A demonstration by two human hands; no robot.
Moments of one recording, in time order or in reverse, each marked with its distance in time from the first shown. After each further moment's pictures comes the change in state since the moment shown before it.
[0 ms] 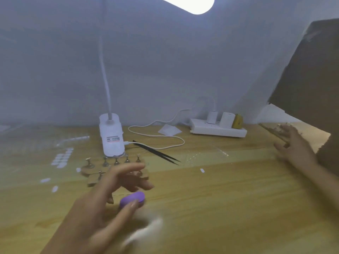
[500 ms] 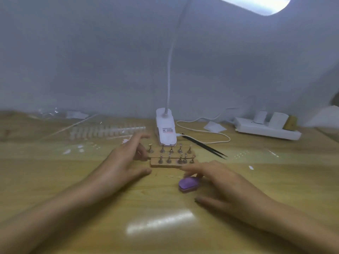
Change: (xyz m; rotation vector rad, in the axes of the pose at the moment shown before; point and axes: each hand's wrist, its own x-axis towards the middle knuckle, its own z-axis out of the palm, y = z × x) left_hand -0.024 -0.068 -0.082 0.495 0.324 0.120; right_hand -0.205 -0.251 0.038 0.337 -0.627 -0.997
